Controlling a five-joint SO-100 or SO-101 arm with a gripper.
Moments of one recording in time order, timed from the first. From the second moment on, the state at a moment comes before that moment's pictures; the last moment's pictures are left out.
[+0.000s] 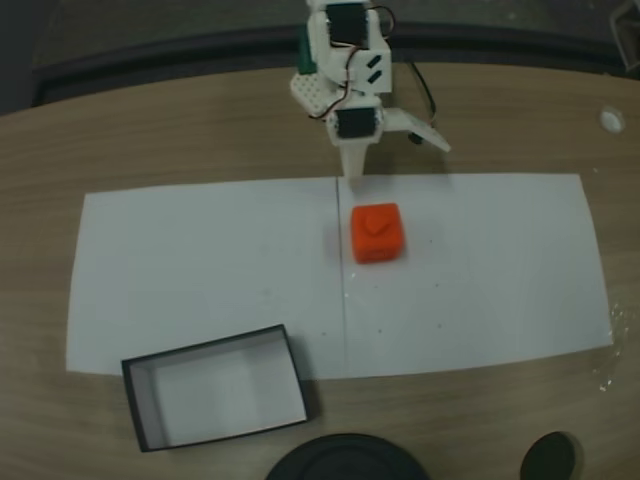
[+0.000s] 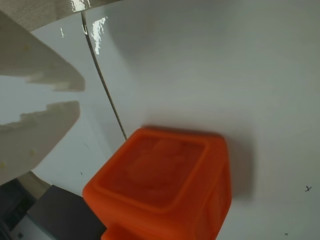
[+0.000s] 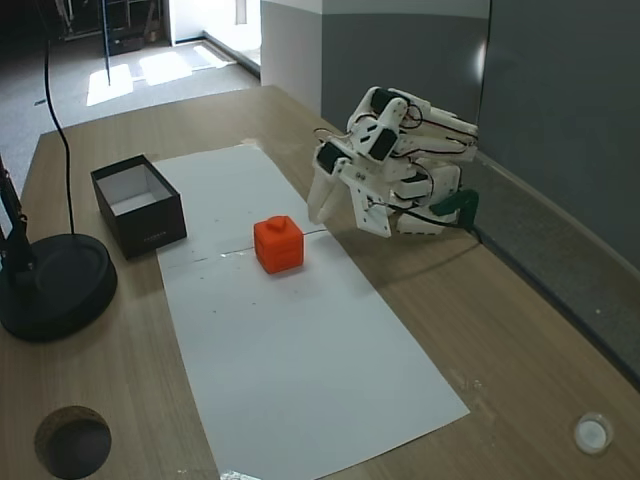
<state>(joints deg) -1.1 197.9 175.1 73.7 -2.6</state>
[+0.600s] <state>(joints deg) -9.4 197.9 177.4 57.9 -2.5</state>
